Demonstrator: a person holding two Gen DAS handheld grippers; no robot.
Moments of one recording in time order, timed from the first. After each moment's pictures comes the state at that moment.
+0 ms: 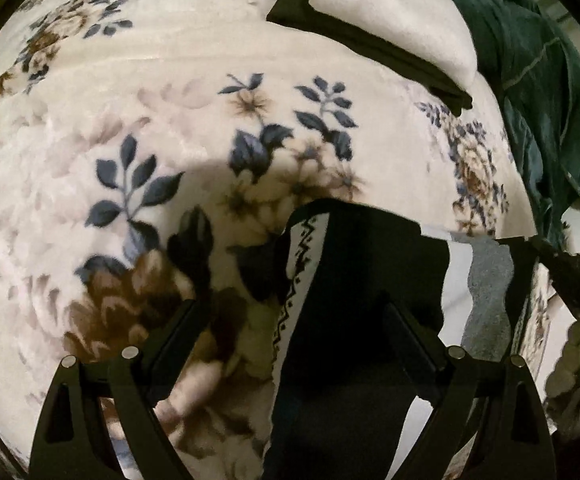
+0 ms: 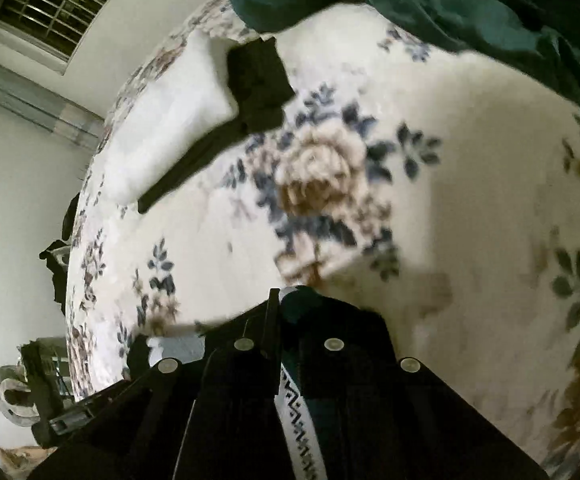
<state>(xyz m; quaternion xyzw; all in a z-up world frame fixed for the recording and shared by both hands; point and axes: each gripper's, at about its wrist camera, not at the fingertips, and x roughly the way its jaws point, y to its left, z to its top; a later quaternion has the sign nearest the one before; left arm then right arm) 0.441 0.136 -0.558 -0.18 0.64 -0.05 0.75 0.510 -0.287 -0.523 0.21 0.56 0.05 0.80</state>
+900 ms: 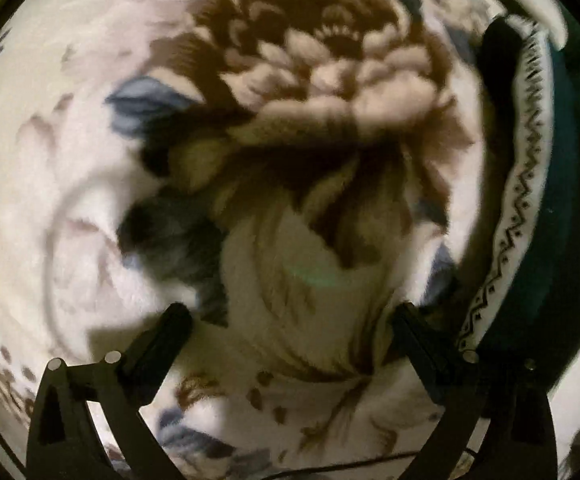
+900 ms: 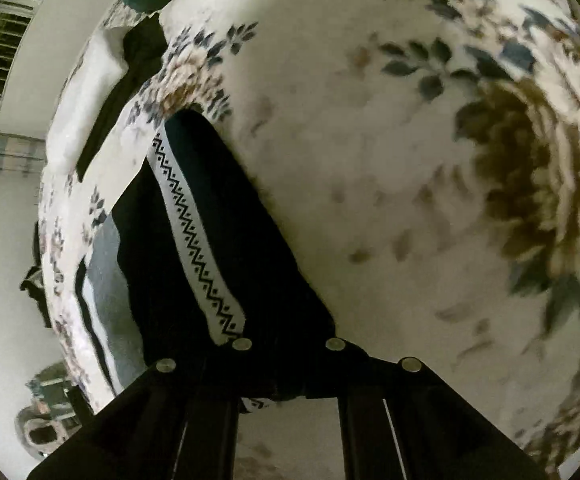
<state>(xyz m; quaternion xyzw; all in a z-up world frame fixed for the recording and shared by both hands) 0.287 0.173 -0.641 -0.20 0.70 0.07 0.68 0.355 -0.351 -0.561 0.28 0.63 -0.05 0.72</state>
